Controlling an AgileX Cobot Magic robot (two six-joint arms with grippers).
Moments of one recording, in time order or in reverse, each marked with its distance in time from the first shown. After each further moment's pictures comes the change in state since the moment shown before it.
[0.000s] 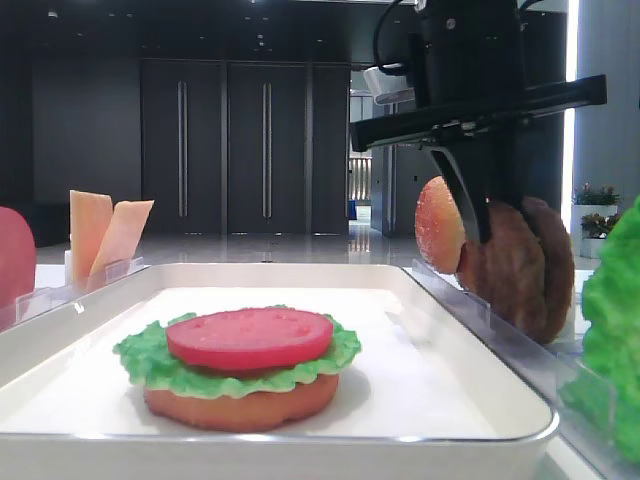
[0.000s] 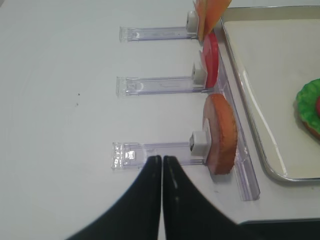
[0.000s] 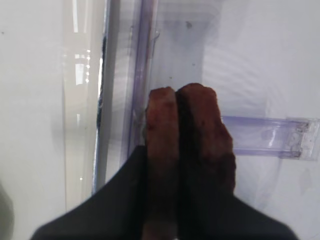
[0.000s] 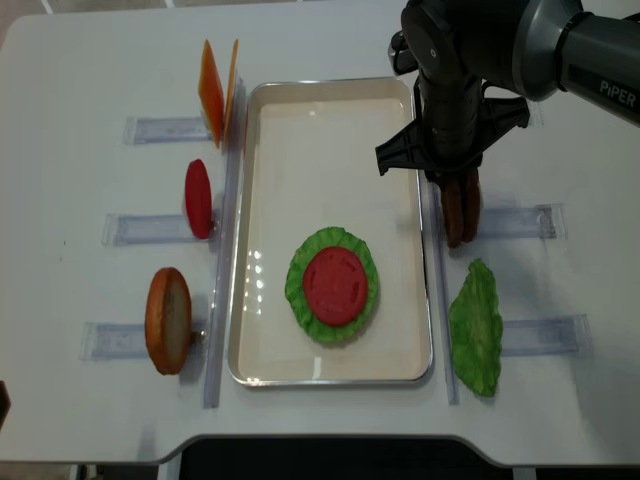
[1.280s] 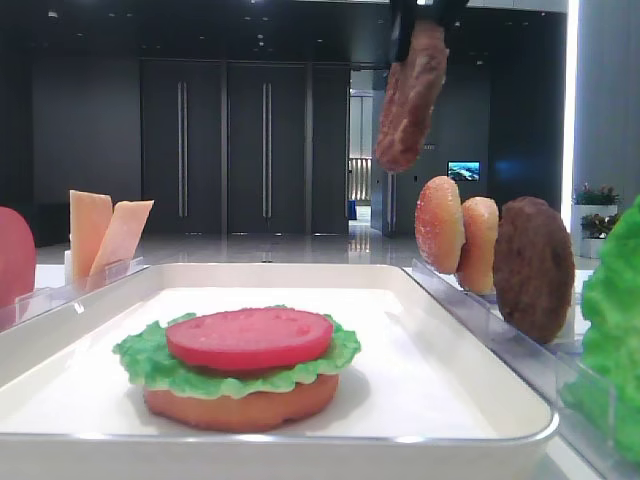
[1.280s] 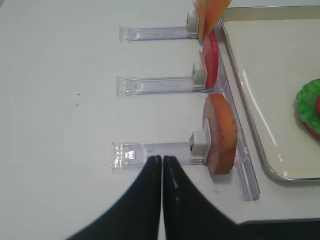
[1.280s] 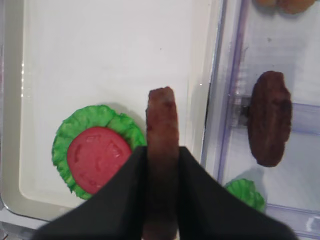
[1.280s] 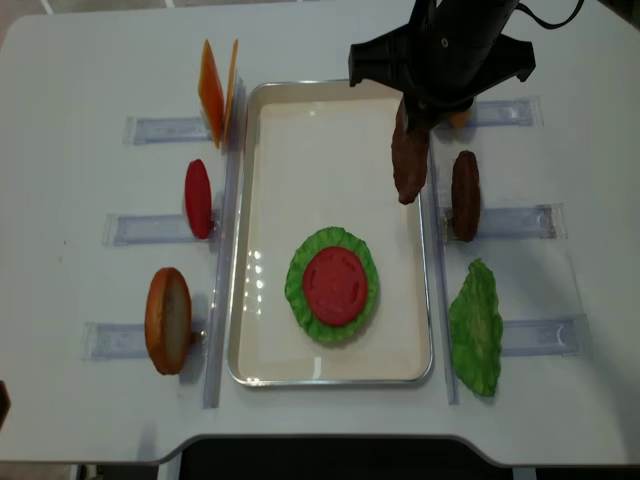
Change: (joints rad) left arm 0.000 0.000 0.000 0.000 0.000 0.000; right arm 0.021 -0.217 -0.110 0.263 0.033 -0.056
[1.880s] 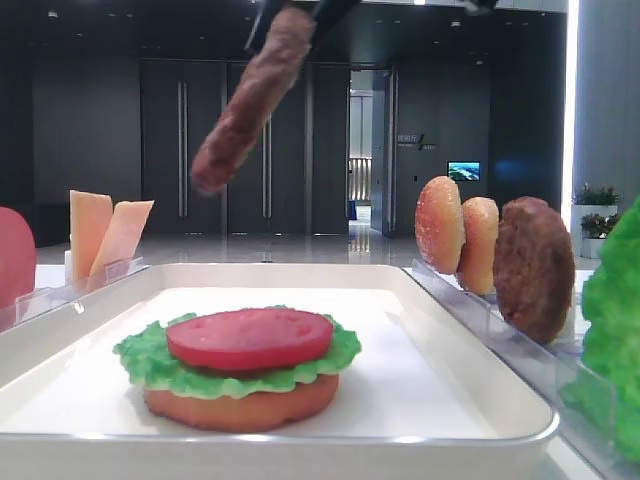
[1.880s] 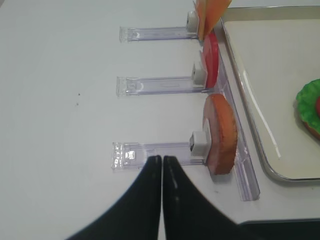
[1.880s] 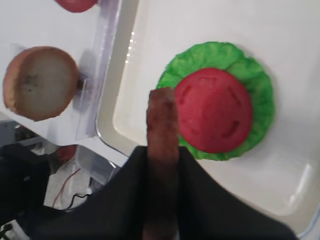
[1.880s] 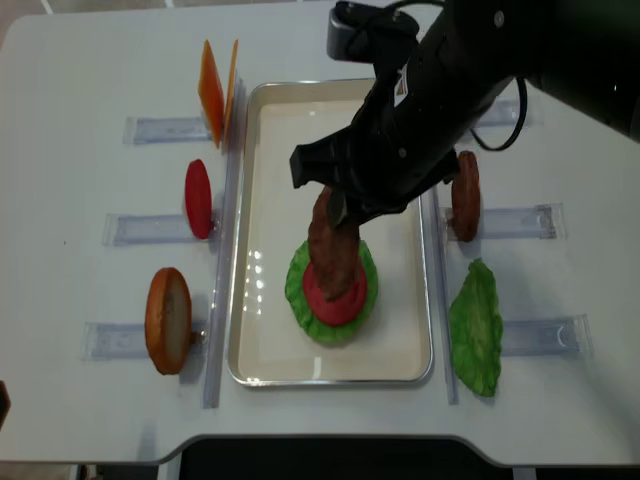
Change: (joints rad) left arm 0.000 0.000 0.000 0.001 0.000 0.000; right arm 0.085 -0.079 0.282 0.429 -0.286 -0.288
